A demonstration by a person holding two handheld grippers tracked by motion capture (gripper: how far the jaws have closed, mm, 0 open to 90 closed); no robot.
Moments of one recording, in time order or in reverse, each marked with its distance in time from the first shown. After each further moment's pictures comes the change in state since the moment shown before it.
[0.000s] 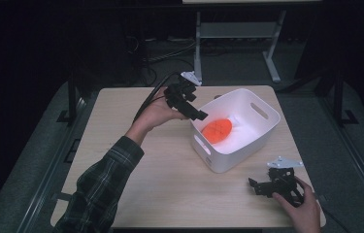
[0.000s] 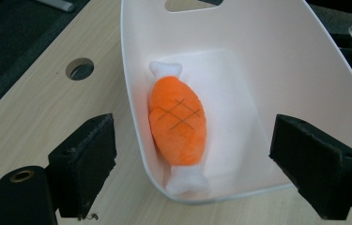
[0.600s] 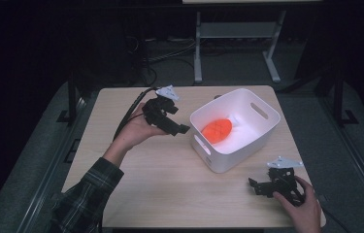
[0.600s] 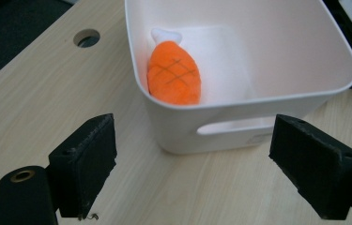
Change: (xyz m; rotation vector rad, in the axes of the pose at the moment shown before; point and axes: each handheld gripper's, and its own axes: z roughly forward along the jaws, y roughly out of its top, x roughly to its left) left arm -0.019 -0.061 -0.033 -0.041 0.044 -0.050; right arm 0.000 0.000 0.000 0.001 -0.001 -0.002
